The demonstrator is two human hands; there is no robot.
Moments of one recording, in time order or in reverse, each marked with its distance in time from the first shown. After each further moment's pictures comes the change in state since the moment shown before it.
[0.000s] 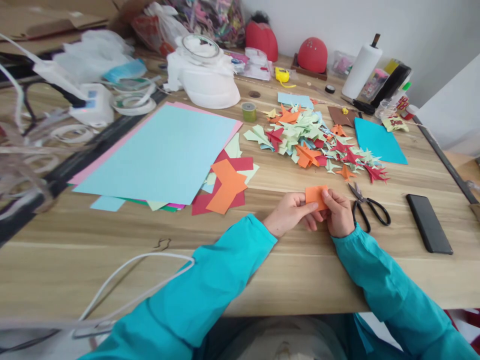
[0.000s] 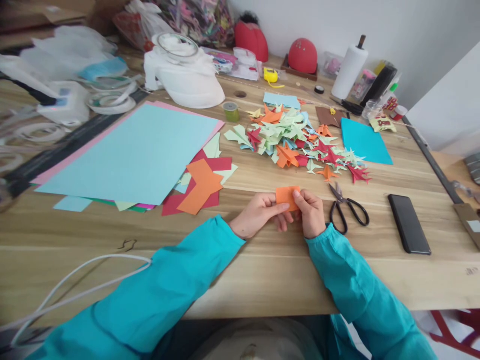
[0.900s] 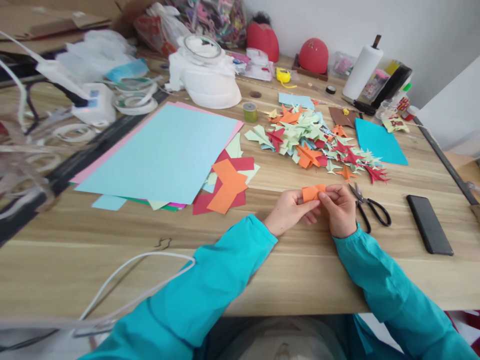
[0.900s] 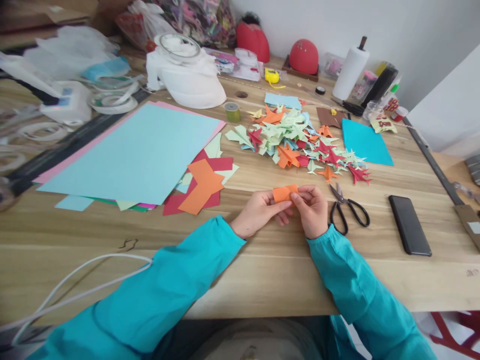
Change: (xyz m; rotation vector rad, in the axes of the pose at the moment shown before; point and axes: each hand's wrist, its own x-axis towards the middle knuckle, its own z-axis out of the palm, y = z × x) left_hand 0.002 -0.001 0.000 0.063 0.141 0.027; right_hand 0.003 -0.001 0.002 0.036 0.066 -0.191
